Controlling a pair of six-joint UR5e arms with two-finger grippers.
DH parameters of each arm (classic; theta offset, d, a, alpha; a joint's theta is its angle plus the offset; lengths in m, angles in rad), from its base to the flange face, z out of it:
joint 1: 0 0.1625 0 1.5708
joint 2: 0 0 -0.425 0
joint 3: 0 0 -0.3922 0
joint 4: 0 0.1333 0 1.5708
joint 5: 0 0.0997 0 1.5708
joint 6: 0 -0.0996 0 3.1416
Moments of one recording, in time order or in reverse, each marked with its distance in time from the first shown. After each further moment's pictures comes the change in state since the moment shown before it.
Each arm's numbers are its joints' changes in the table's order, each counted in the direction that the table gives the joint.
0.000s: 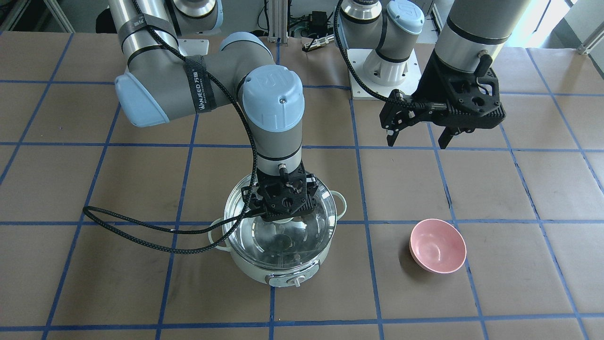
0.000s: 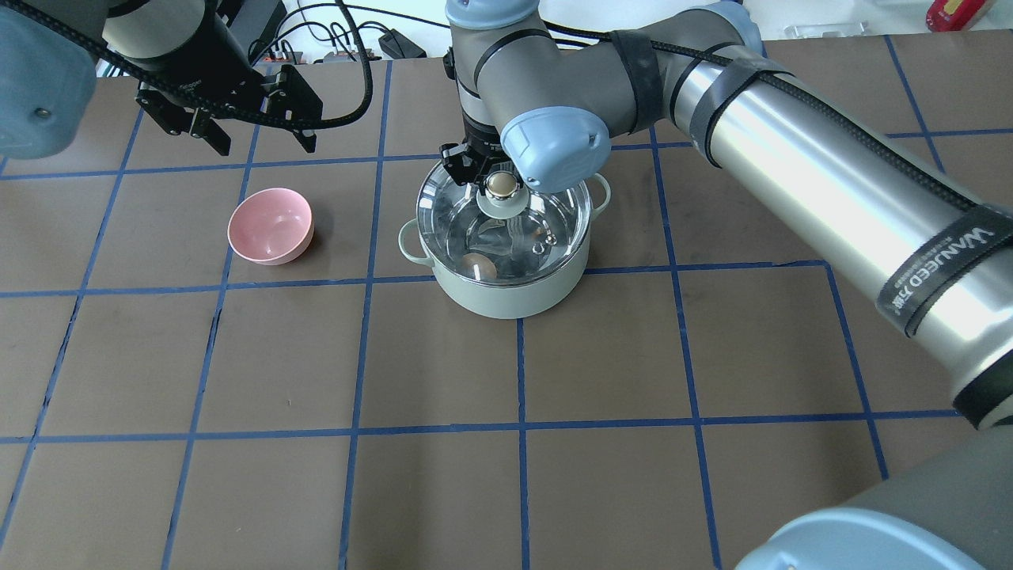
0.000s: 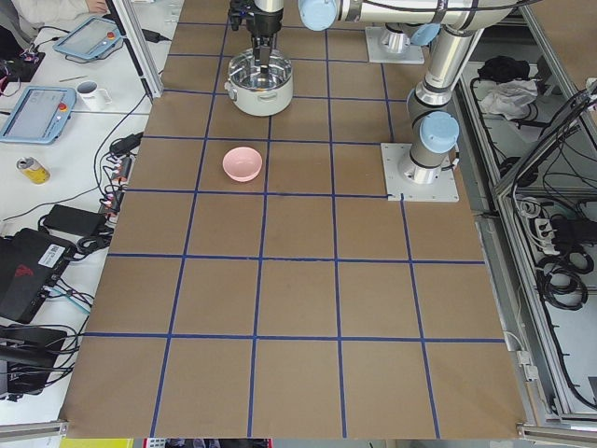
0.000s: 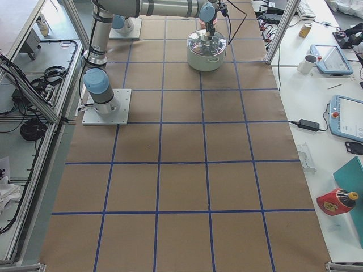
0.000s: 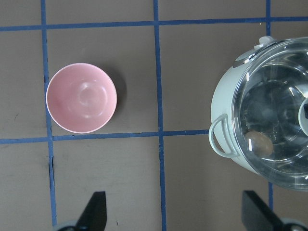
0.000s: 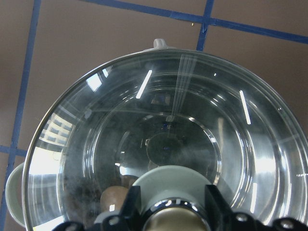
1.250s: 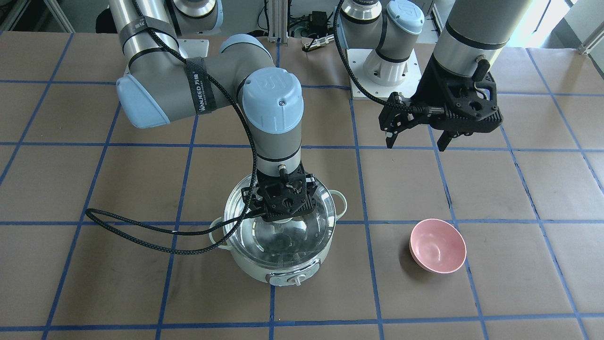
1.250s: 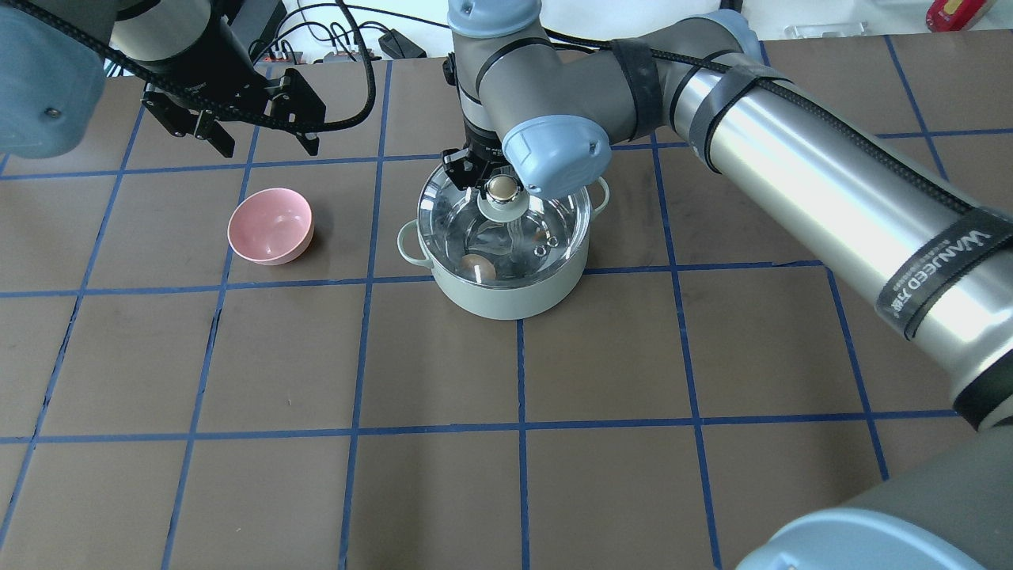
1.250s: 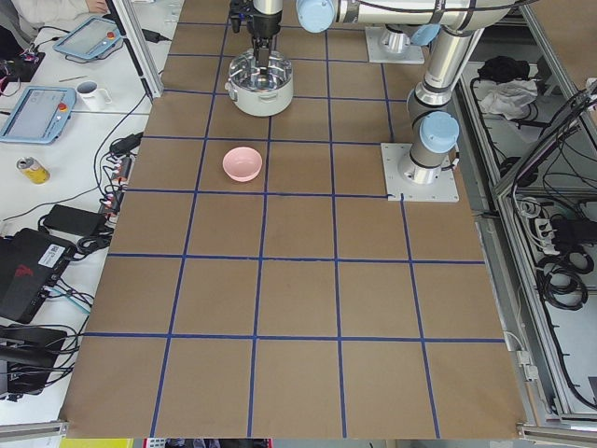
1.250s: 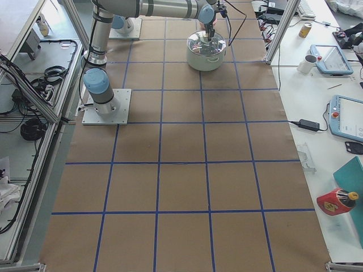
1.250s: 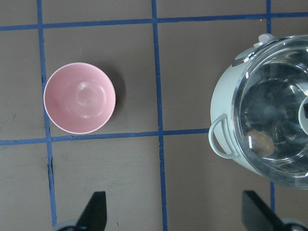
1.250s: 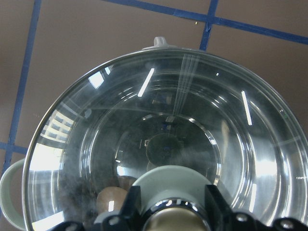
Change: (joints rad) left arm -0.001 -0.010 -0.002 0.002 0.000 -0.011; right arm 0.000 0.000 0.018 -0.020 0.002 0.026
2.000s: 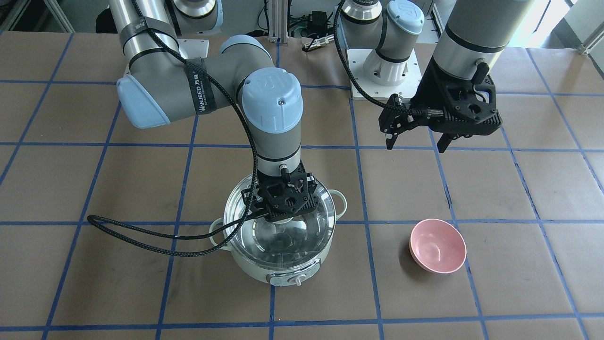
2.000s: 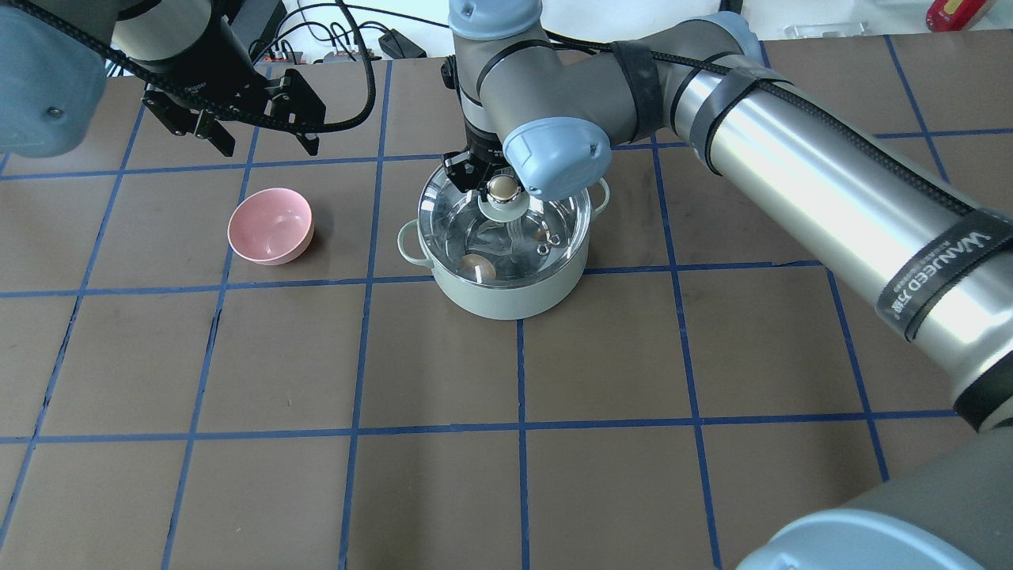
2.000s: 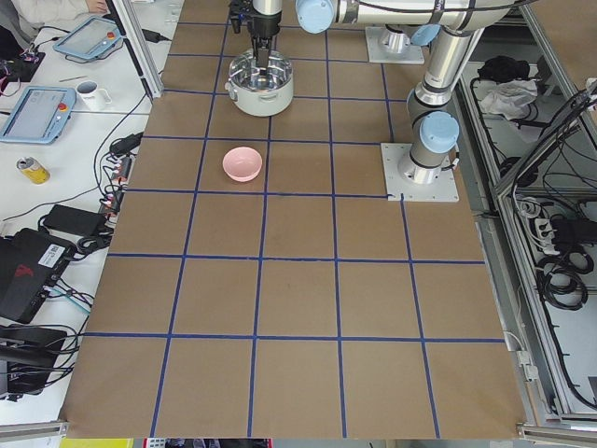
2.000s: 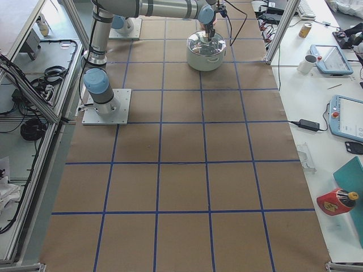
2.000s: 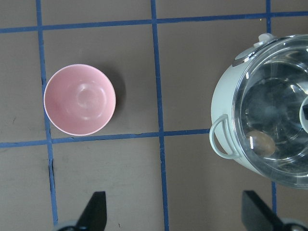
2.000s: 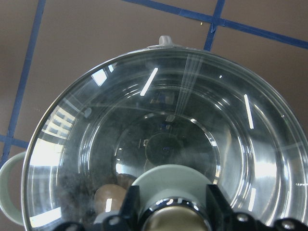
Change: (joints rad) left arm 0.001 -0.003 0.000 0.003 0.001 -0.011; right arm -0.001 0.000 0.005 -0.002 0.001 0.044
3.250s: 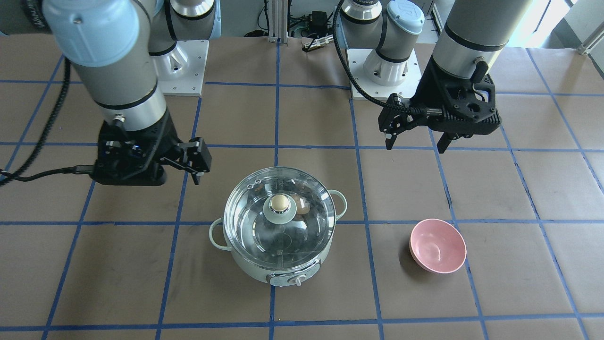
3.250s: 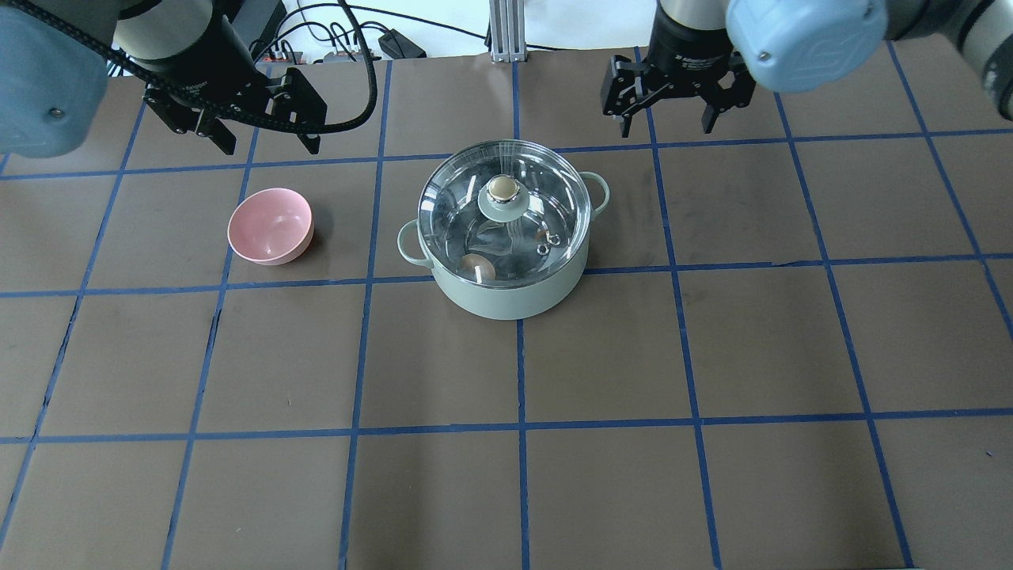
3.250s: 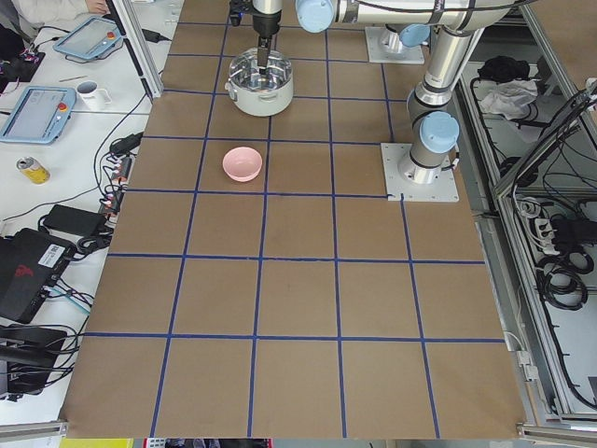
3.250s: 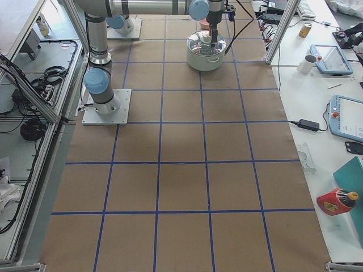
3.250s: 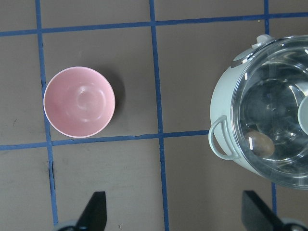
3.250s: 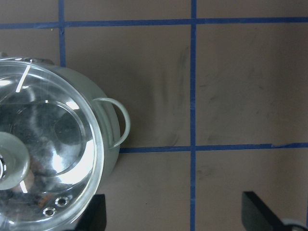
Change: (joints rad) left arm -0.003 0.000 0.001 0.005 0.001 -0.004; right arm -0.278 -0.237 0.017 0.275 -0.018 -0.001
